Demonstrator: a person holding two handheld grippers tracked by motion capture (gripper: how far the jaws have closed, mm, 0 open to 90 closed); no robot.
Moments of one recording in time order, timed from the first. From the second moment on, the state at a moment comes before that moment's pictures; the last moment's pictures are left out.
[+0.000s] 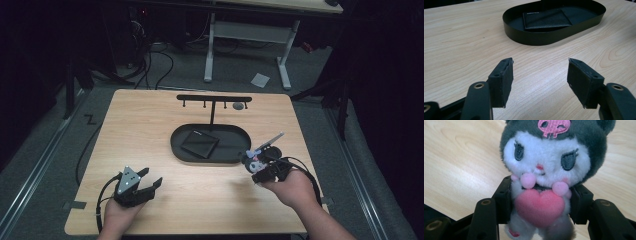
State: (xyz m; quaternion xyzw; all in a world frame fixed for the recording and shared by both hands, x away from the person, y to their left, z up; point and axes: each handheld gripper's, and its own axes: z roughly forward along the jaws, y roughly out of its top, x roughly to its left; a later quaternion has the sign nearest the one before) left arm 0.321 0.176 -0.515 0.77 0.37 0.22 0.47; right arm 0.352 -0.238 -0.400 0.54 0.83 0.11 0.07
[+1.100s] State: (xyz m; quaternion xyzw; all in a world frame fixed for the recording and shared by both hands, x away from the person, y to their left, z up) left arm 0.320 0.185 -0.514 0.75 0.39 0.23 0.48; right arm 0.393 -0.236 -0.349 0.55 0.82 0.13 0.08
